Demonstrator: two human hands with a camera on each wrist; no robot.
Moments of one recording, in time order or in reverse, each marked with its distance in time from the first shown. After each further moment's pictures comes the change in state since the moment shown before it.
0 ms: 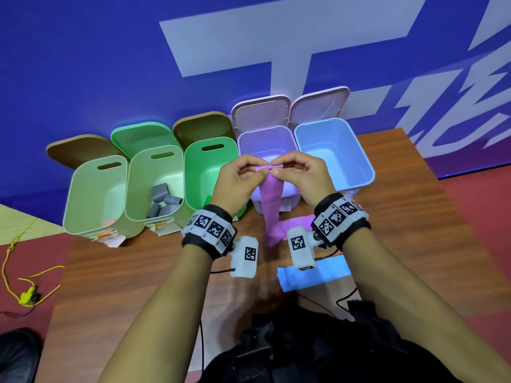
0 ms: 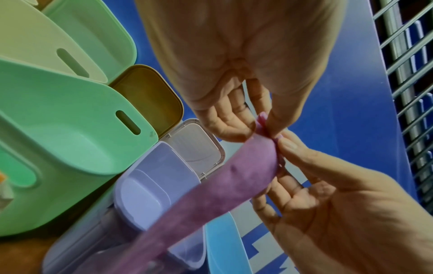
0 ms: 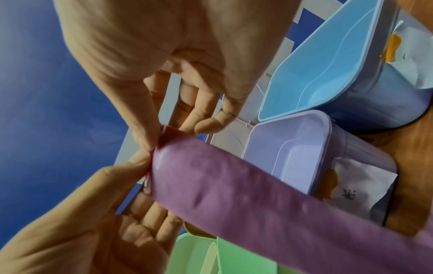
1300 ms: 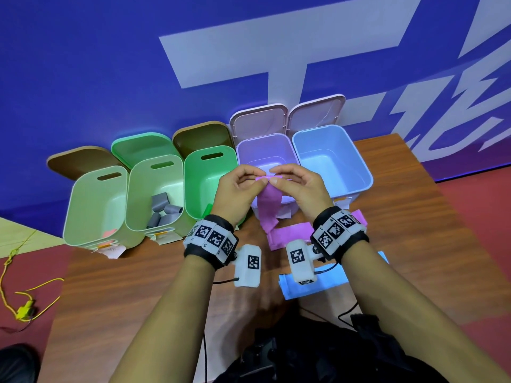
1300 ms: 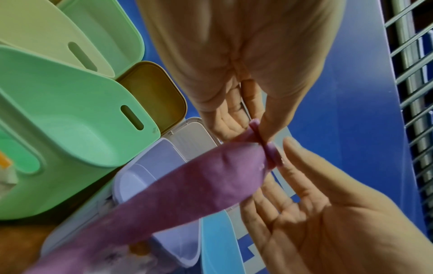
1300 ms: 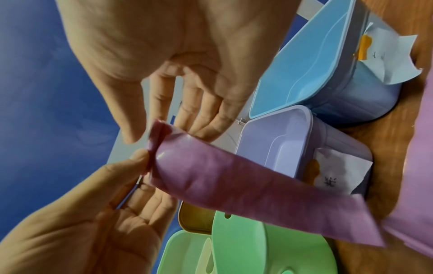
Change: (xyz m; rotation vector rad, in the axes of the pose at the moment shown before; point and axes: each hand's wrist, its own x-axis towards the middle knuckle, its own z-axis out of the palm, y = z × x) left_hand -0.004 -0.003 0.000 -0.023 0.047 -0.026; right_hand -0.007 0.014 0.001 0.038 0.011 0.041
